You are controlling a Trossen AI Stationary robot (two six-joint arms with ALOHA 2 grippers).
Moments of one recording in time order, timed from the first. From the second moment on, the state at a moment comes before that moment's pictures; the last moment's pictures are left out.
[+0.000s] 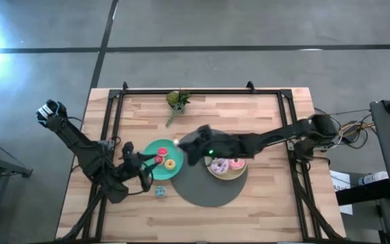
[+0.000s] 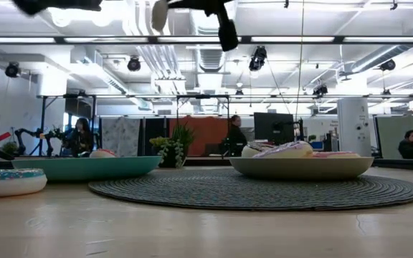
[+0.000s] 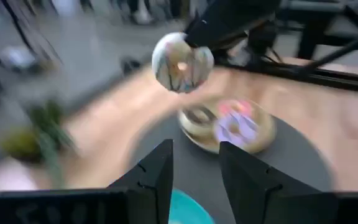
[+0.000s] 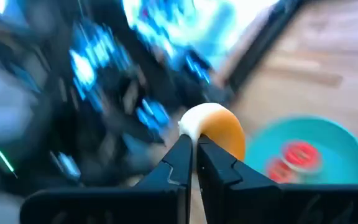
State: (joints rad) left arm -0.78 1.13 0.84 -0.48 -1.17 -0.76; right arm 0.17 1.73 1.26 0.24 0.37 1.01
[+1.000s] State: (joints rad) left arm -0.52 1.22 0.90 -0.04 -1.41 0.17; right arm 0.17 1.72 1.19 0.68 0.58 1.45
